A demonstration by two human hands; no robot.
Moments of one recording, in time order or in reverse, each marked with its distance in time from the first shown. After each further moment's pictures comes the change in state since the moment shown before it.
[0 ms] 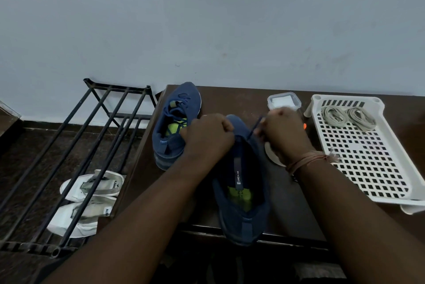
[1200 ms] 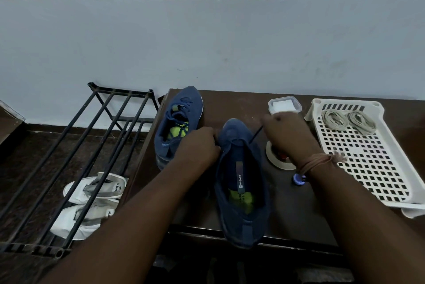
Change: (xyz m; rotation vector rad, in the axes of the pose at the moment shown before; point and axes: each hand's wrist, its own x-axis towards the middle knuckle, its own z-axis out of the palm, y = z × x) left_hand 0.014 -0.037 0.004 0.197 -0.124 0.104; right_hand -0.012 -0.015 -0.020 -0.379 -0.098 -0.041
